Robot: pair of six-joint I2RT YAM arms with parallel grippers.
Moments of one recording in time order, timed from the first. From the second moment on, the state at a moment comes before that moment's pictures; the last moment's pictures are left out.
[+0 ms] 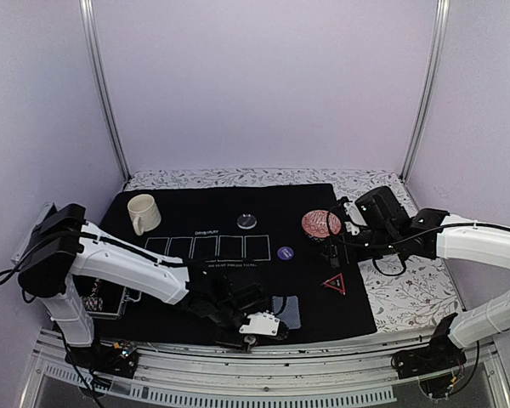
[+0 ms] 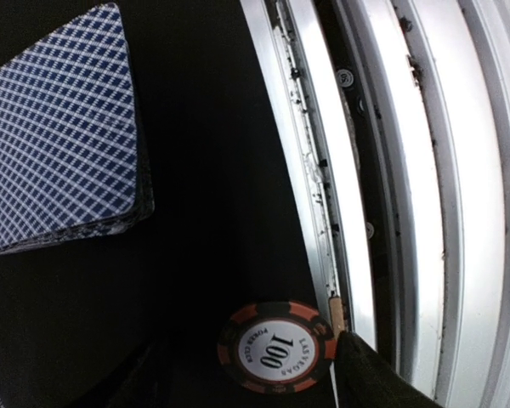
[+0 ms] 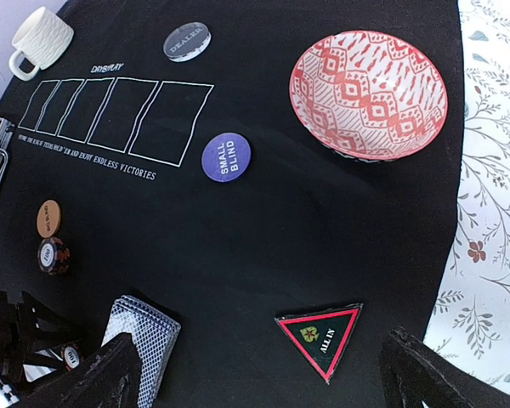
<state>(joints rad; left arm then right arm) -1.28 1.80 1.01 -0.44 0.06 0.51 0.77 1.26 0.86 -0.44 0.08 0.43</state>
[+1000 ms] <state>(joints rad) -1.29 1.80 1.02 -0.47 0.09 0.48 0.77 1.26 0.86 -0.44 0.08 0.43</state>
